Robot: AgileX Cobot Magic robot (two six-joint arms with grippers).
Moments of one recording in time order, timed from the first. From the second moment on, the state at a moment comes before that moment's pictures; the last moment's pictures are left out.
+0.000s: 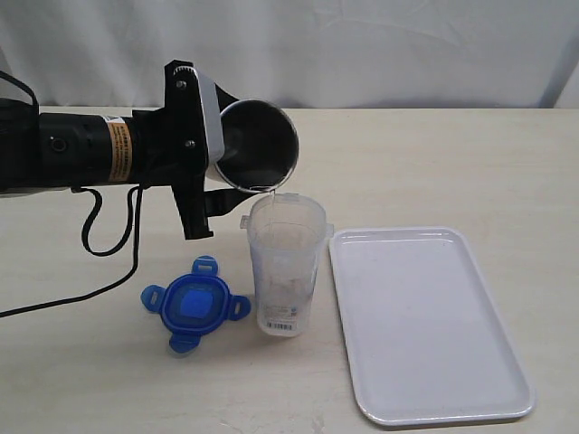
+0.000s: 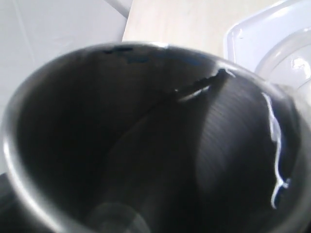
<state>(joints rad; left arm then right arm) -0.27 1.69 -0.89 1.16 -0.55 -0.02 -0.03 0.00 0.00 0.02 -0.30 0.09</state>
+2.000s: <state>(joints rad) -0.27 1.69 -0.89 1.16 -0.54 0.02 -0.03 0.00 0.00 0.02 -0.30 0.09</state>
